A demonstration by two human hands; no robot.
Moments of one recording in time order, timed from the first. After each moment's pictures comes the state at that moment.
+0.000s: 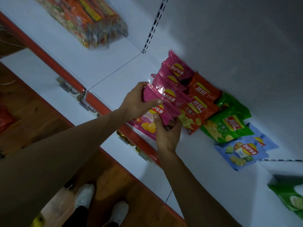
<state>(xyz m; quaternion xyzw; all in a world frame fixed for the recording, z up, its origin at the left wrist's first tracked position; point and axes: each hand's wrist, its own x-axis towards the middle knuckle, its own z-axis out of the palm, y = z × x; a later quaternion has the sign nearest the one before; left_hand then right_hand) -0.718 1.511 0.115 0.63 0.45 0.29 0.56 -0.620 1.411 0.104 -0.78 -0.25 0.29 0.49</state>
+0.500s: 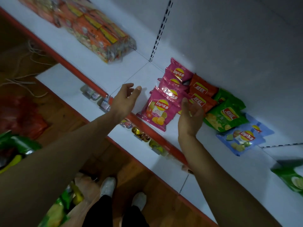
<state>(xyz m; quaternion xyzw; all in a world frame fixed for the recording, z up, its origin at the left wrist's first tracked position) -0.785 1.474 0.181 0.53 0.58 0.32 0.54 -0.617 1.406 0.186 -0.80 -0.23 0.19 0.53</state>
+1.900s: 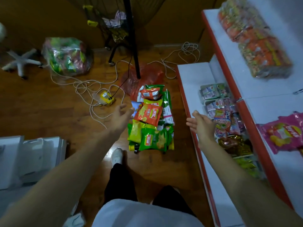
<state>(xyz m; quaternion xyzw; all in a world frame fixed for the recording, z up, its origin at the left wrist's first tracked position) -1.118 1.128 0.190 0.11 0.76 0.51 0.39 -0.900 1.252 0.209 -0.62 -0.43 0.60 0.27</state>
